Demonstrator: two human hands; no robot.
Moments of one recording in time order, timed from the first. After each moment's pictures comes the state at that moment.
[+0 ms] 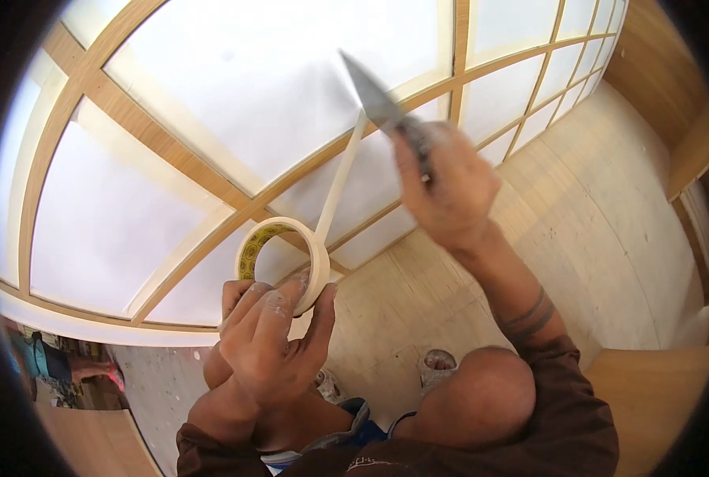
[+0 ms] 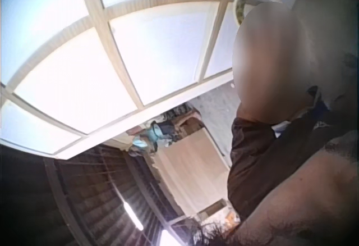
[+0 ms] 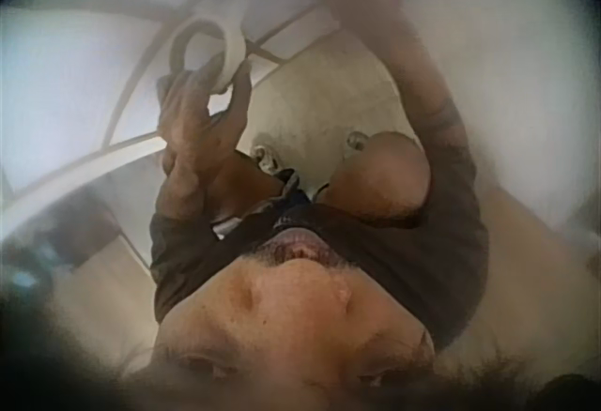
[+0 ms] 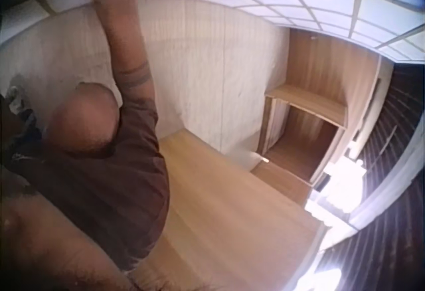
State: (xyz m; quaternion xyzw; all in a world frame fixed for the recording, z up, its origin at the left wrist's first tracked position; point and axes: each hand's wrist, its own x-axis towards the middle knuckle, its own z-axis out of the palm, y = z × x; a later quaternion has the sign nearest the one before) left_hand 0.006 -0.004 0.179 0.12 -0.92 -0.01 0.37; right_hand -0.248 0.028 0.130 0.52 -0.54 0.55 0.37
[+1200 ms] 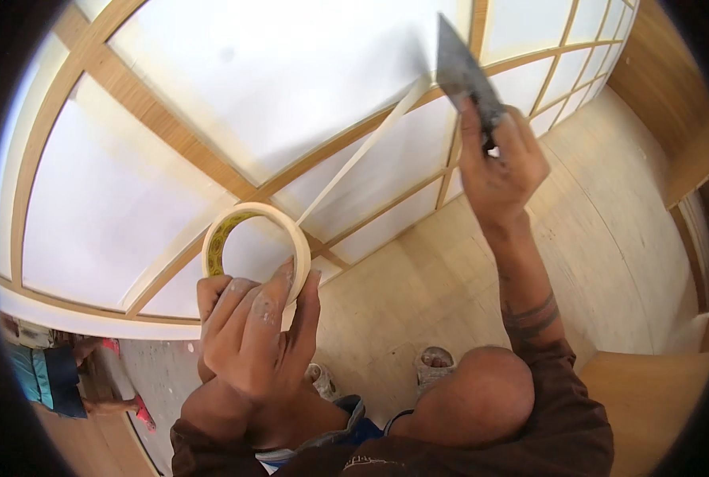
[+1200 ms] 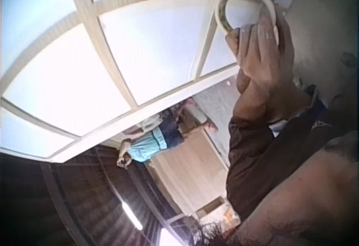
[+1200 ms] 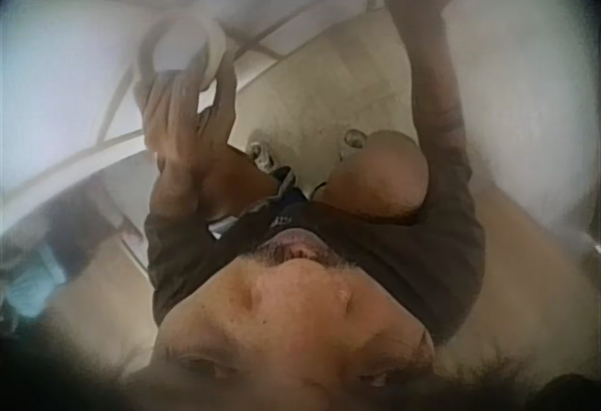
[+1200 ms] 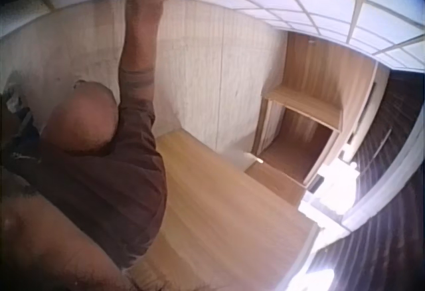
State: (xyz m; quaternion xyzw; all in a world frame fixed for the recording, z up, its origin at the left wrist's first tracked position) left_hand 0.012 -0.016 0.183 0.09 -0.91 0.09 0.40; right_hand -0.286 0.036 0.128 0.42 -0.57 0.55 0.44
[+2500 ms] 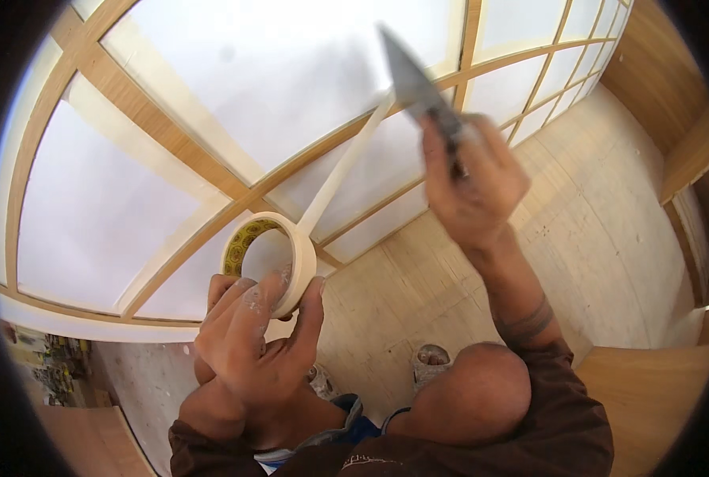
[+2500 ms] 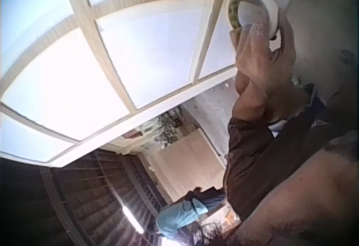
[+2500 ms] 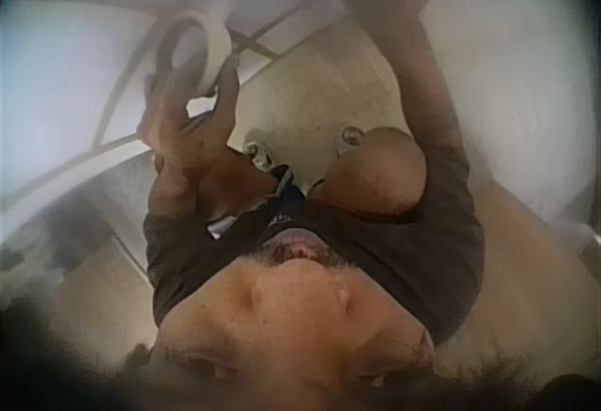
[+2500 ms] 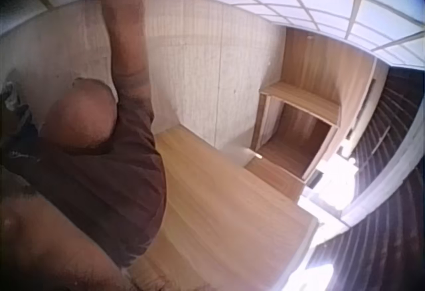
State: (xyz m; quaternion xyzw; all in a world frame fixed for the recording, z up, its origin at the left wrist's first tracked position) left_hand 0.012 -0.013 0.179 0.12 -0.90 -0.04 0.41; right_hand -0.253 0.040 0.136 0.51 -0.55 0.53 0.39
